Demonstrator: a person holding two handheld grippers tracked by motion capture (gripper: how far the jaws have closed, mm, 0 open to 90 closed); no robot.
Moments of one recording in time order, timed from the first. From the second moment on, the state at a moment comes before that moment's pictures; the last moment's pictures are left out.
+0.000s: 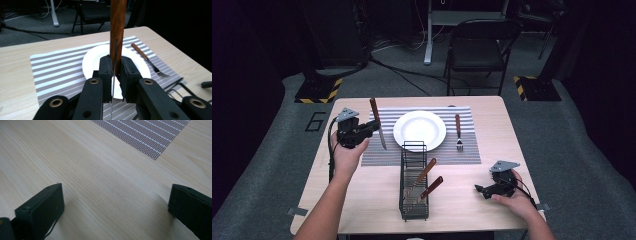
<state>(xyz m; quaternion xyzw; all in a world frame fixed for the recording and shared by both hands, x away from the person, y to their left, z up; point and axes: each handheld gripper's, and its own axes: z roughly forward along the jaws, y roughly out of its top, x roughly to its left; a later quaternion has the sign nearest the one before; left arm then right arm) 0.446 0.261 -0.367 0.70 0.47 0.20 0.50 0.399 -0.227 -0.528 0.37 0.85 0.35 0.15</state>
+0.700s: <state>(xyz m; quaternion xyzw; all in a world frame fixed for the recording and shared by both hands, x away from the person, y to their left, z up) 0.472 0.277 -0.410 0.70 0.52 0.20 0.46 0.399 -0.227 -0.528 0.37 0.85 0.35 0.15</state>
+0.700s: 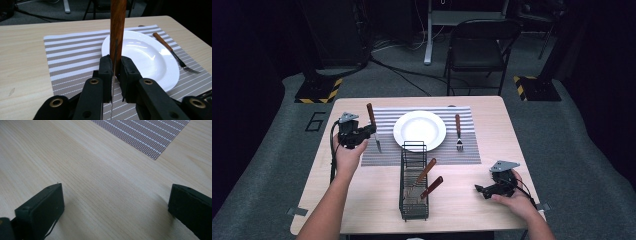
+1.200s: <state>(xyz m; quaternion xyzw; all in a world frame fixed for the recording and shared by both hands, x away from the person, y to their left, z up) 0.477 0.280 -0.429 0.70 0.53 0.19 0.43 0.399 -0.227 -0.528 0.37 0.85 0.35 0.15</state>
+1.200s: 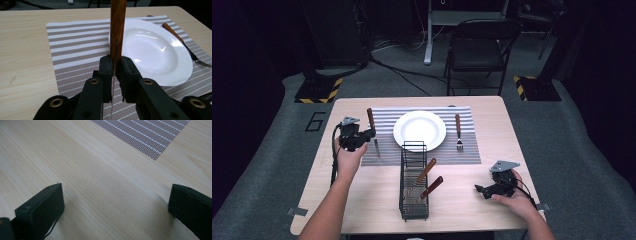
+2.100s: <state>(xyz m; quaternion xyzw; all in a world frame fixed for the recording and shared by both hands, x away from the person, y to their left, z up) 0.498 0.270 -0.438 0.71 0.54 0.18 0.42 0.399 -0.227 -0.528 0.37 0.85 0.35 0.15</state>
